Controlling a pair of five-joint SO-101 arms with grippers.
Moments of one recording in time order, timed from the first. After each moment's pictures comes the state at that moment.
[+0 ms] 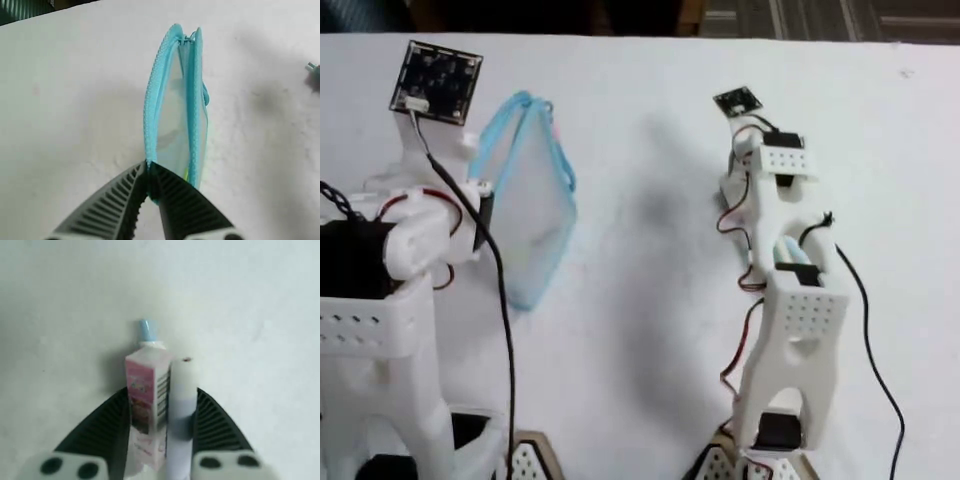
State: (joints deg) left arm -1.5 -26.6 -6.3 98.8 -8.3; right arm -0.4 41.3 -21.0 67.1 26.6
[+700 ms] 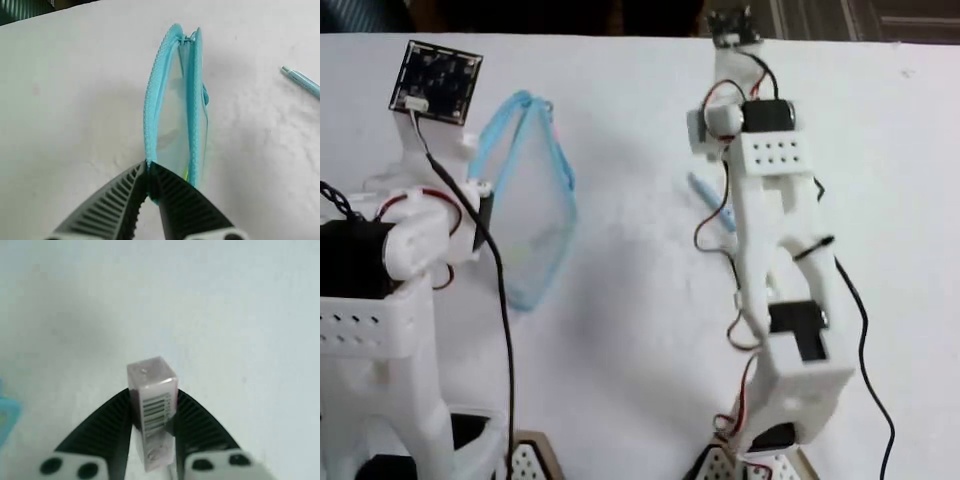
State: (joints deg) left arm -1.5 -26.6 -6.3 98.8 -8.3; right arm -10.1 12.5 -21.2 69.2 5.0
